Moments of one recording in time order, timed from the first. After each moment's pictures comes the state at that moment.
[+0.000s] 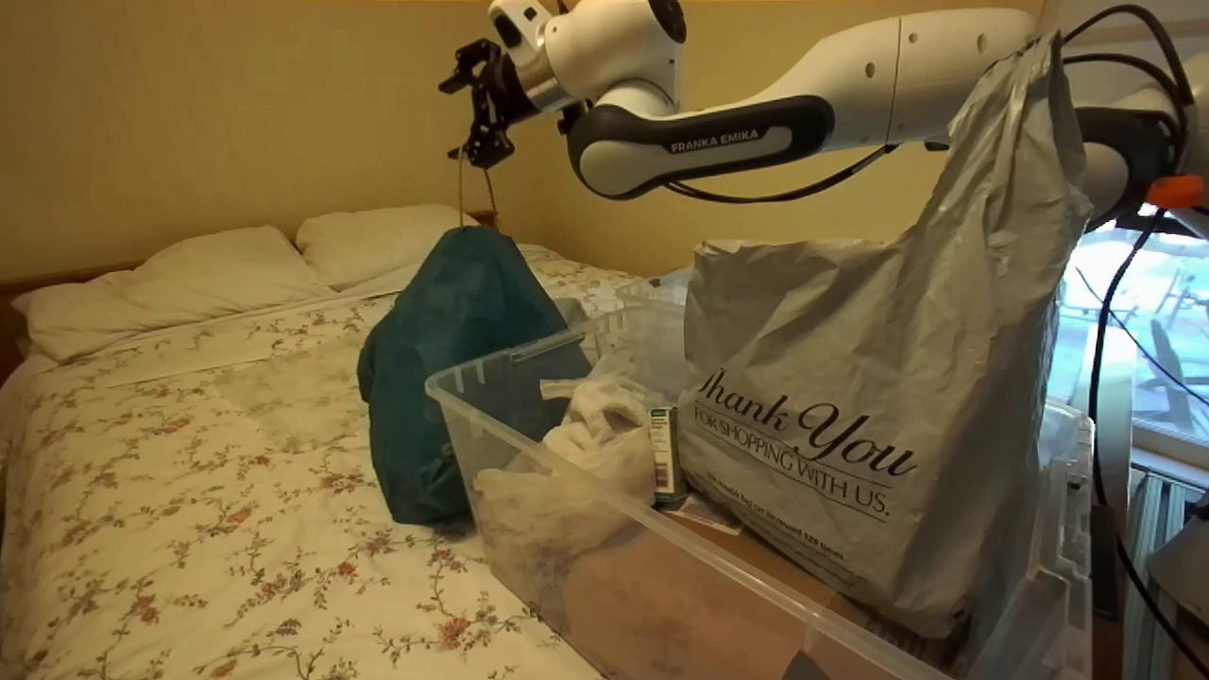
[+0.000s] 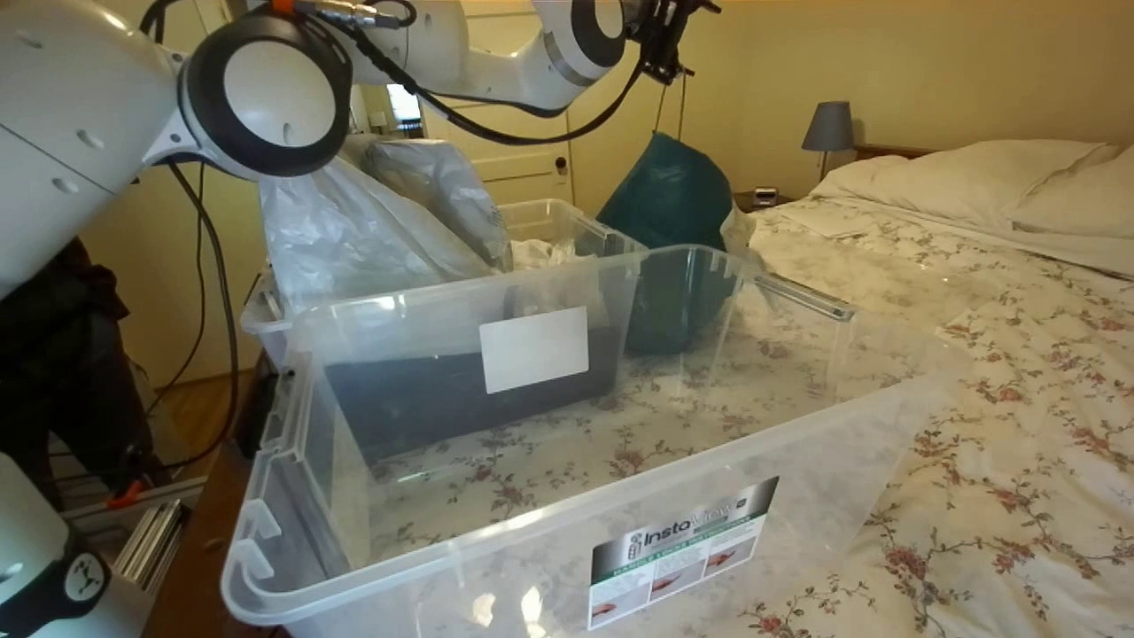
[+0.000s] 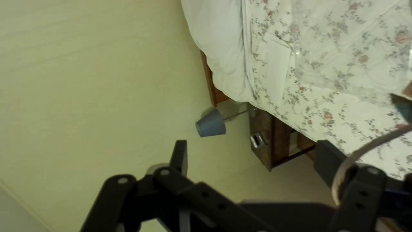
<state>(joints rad) 0.49 0.98 -0.16 -0.68 -0.32 2.91 -0.83</state>
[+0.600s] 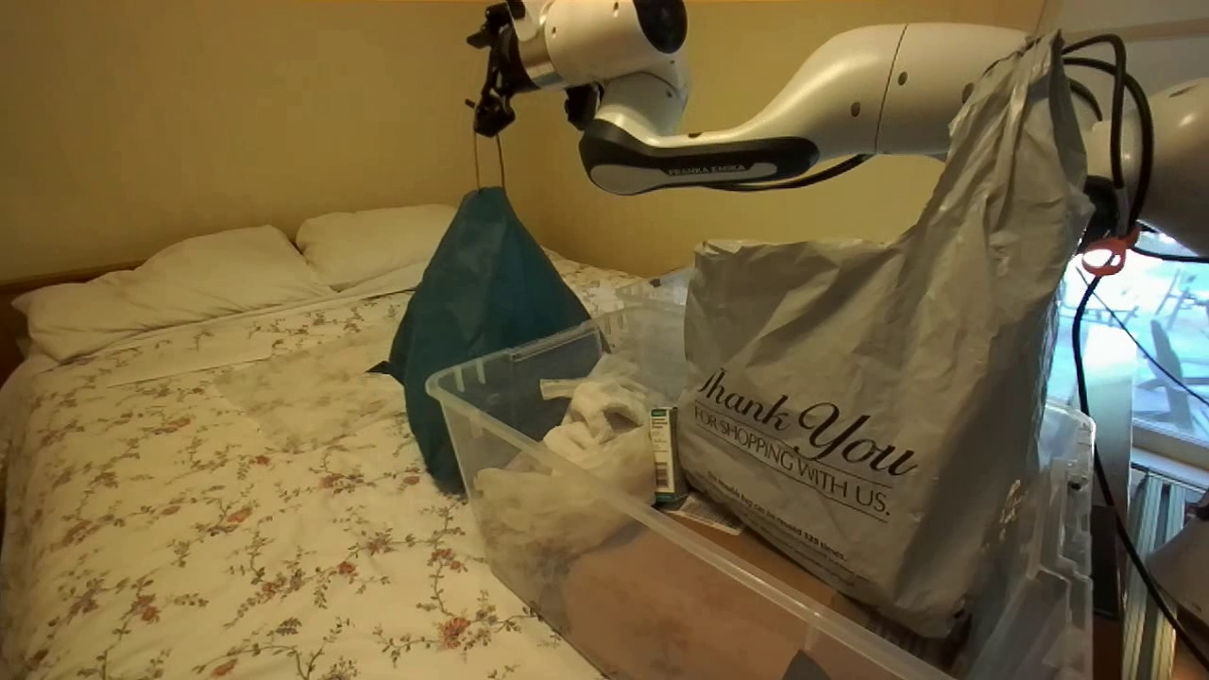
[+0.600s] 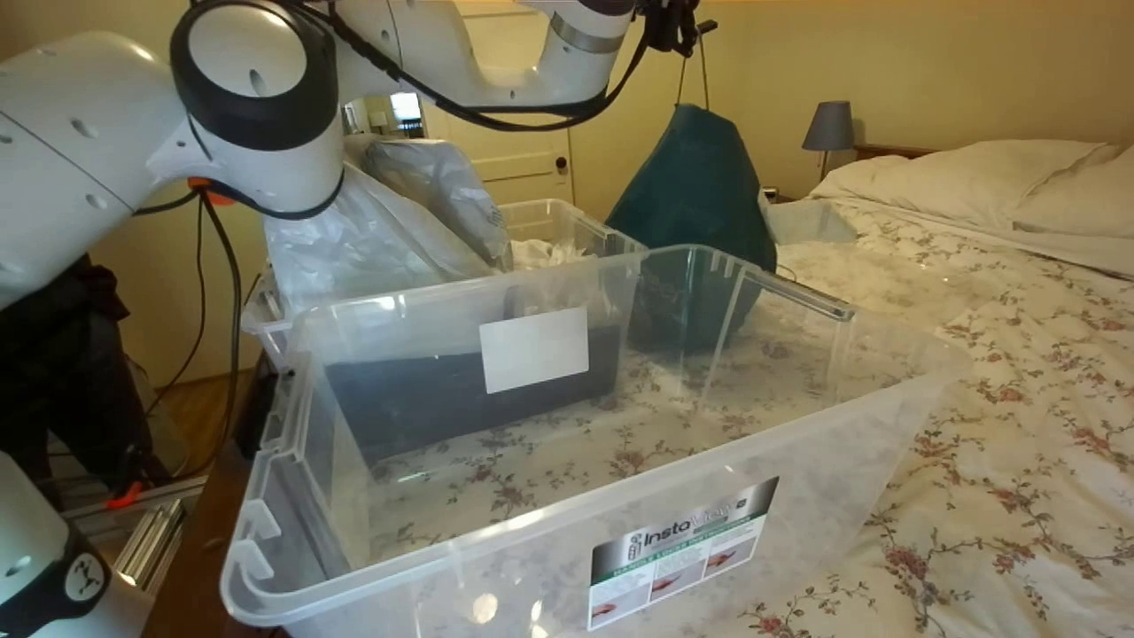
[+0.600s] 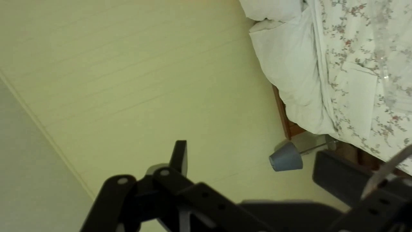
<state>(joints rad) 0.60 1.07 -0.68 -0.54 -0.34 2.92 -0.30</state>
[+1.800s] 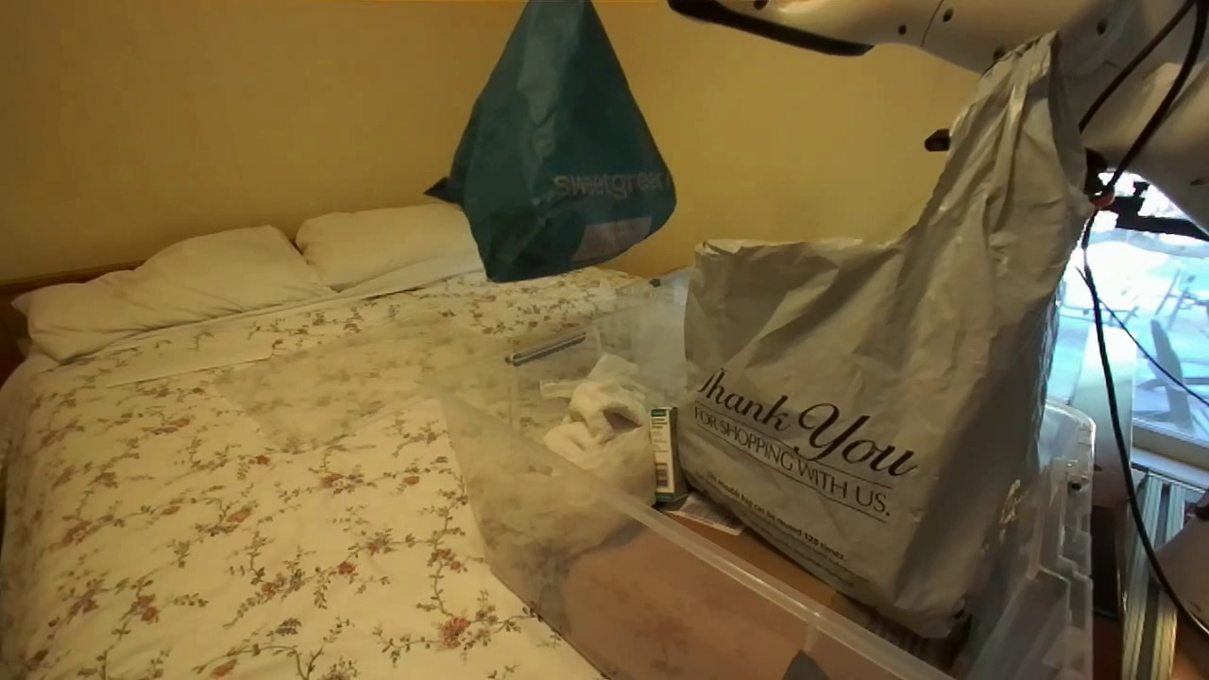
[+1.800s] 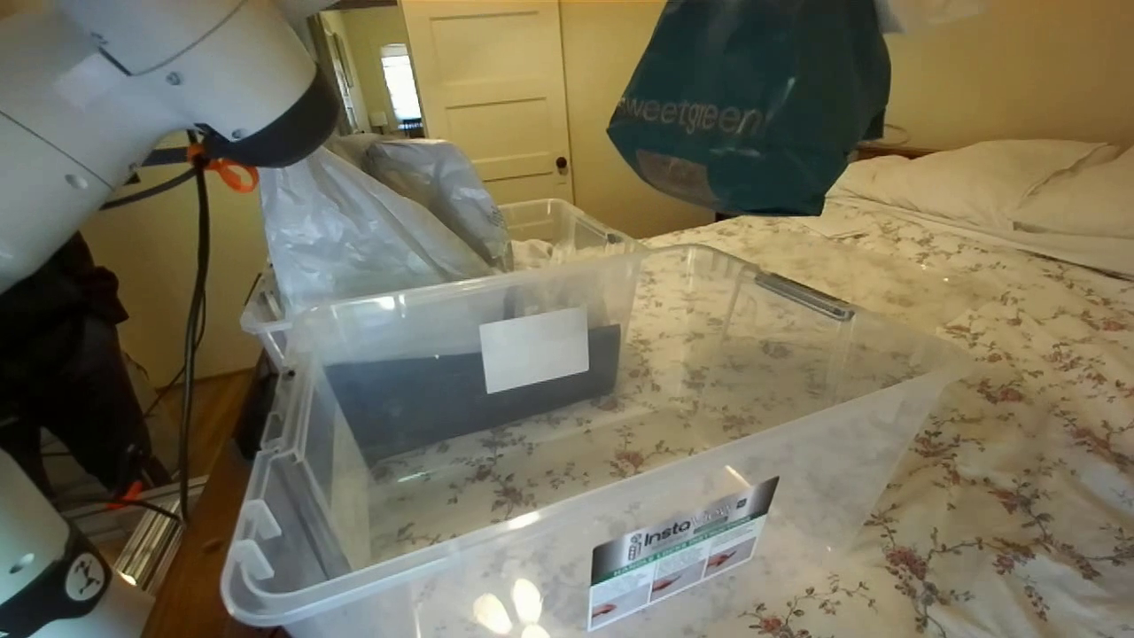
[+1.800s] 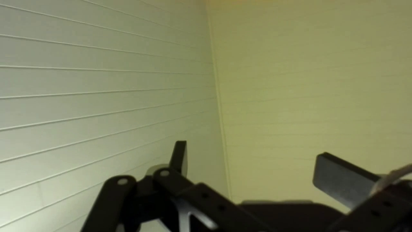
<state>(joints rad) 0.64 0.98 -1.53 -0.45 -0.41 2.81 0.13</state>
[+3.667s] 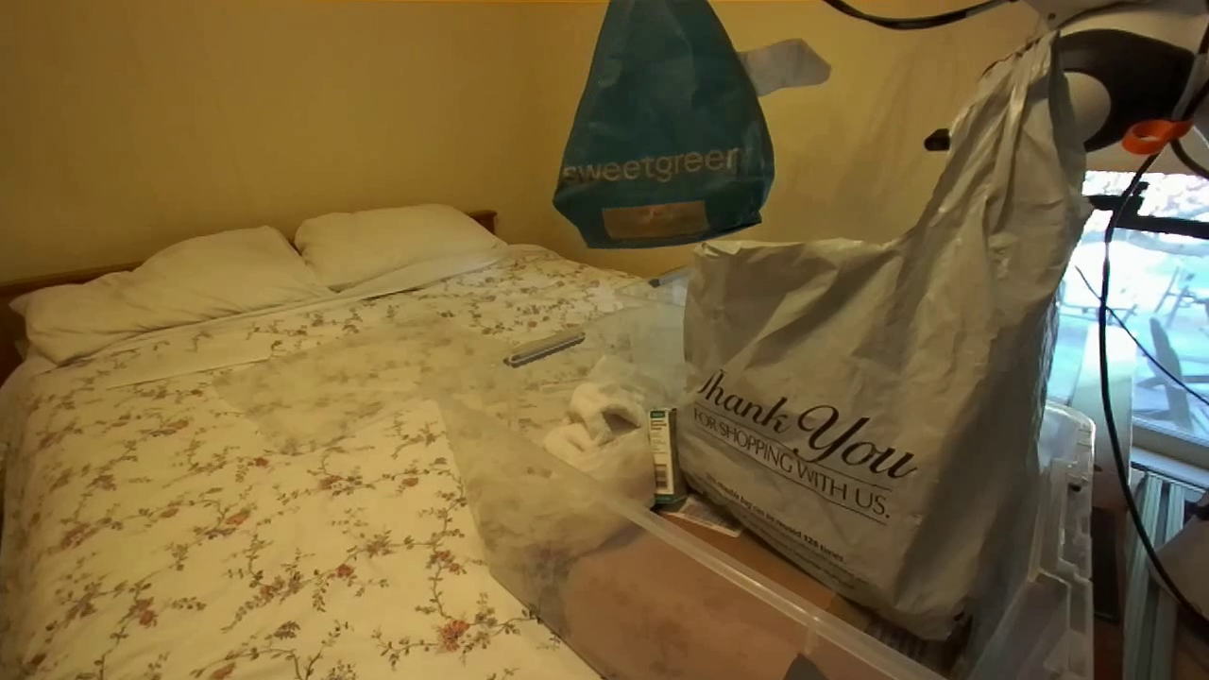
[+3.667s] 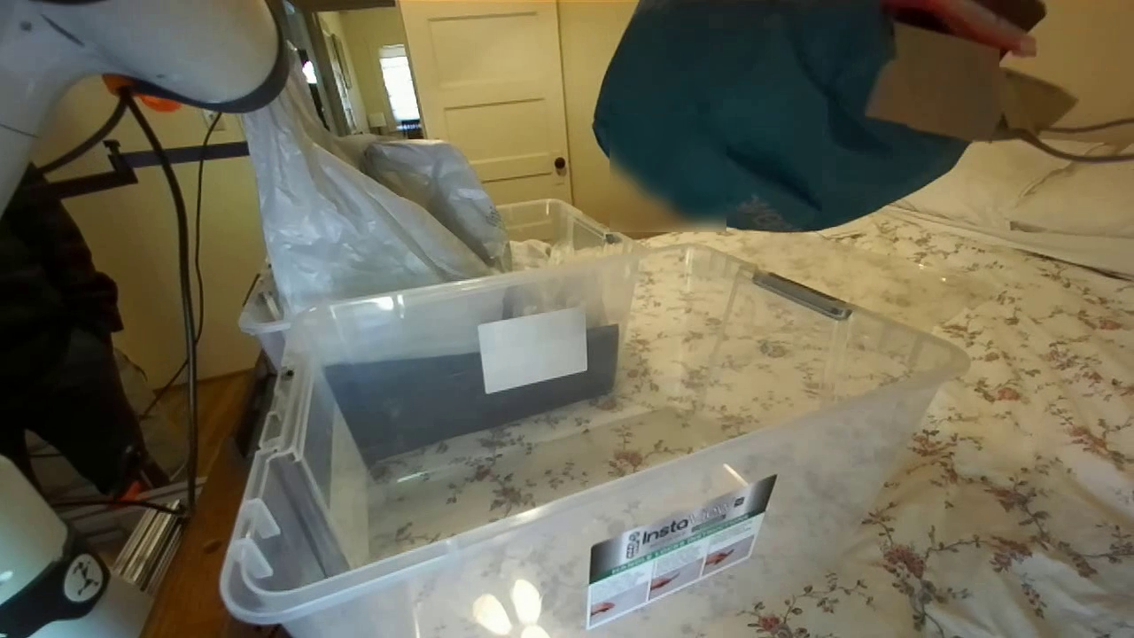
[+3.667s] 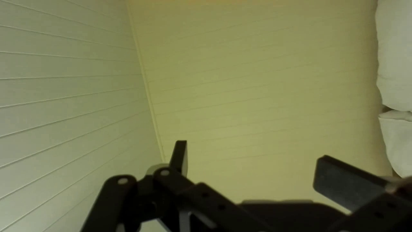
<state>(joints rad) 0.39 0.73 -0.62 -0.46 -0.37 2.77 -0.63</state>
